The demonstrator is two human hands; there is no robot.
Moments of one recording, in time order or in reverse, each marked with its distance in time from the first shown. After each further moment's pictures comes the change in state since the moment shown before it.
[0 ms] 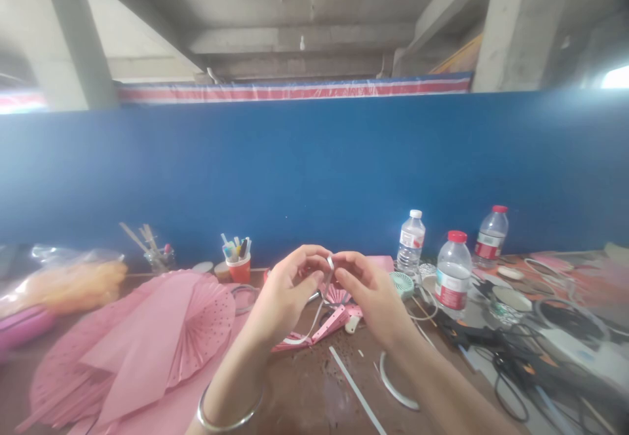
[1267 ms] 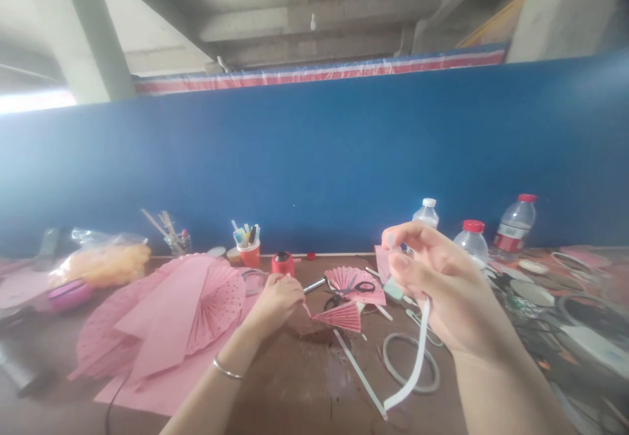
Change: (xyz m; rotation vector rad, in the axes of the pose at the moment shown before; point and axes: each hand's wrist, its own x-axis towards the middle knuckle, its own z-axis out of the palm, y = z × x) left_hand -0.020 -0.146 -0.037 0.987 -0.260 0.162; right_hand -0.019 -0.043 -0.049 0.237 -0.020 -0.006
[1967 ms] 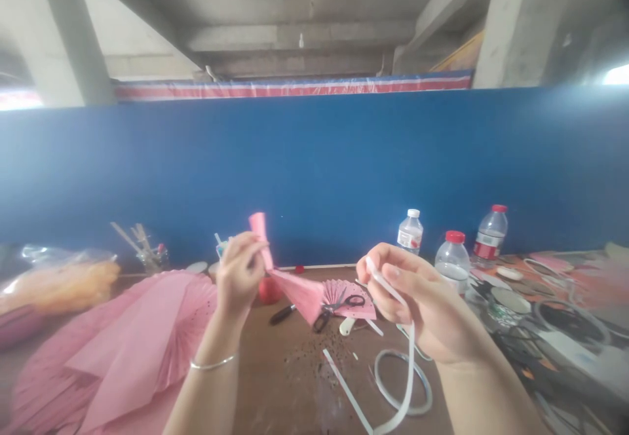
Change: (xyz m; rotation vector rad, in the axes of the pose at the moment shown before) left_hand 0.039 0.007 -0.072 -0.125 0.932 -0.055; right_hand 0.008 0.005 -0.002 0.164 -0.184 0.153
